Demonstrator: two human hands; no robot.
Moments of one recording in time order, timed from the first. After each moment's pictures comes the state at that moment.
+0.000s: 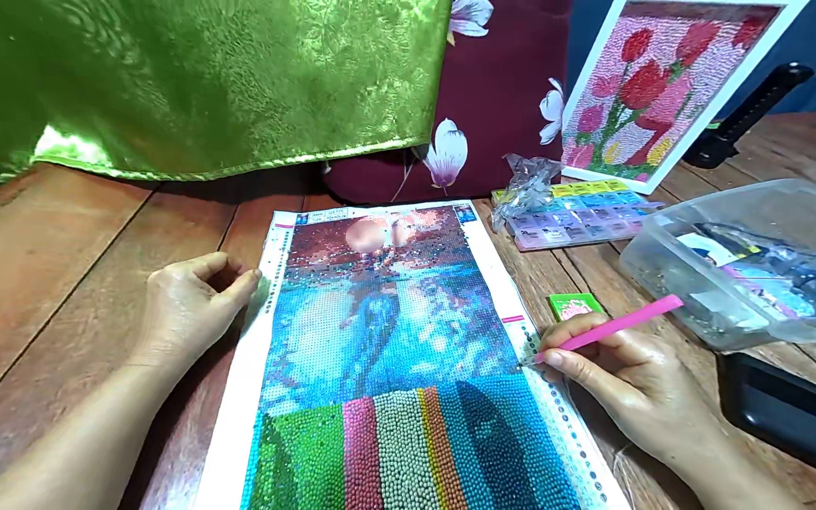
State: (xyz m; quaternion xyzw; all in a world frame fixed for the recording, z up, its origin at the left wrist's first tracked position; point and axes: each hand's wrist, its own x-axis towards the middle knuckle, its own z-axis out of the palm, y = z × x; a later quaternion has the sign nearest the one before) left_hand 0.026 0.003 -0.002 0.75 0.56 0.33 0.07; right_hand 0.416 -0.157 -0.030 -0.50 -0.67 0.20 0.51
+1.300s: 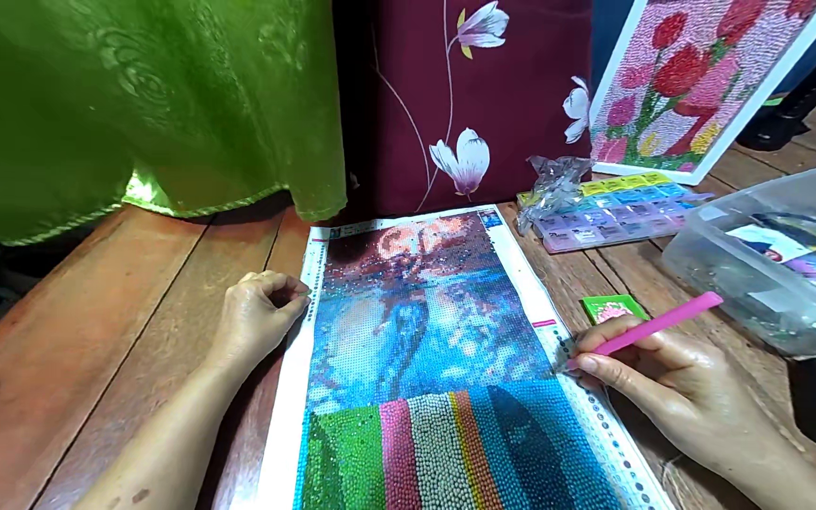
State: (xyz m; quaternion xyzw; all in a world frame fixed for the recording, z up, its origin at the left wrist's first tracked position) left_hand 0.030 0.002 0.000 0.78 0.55 0.30 0.06; right_hand 0.415 -0.154 -0.035 -0.50 -0.66 0.20 0.52
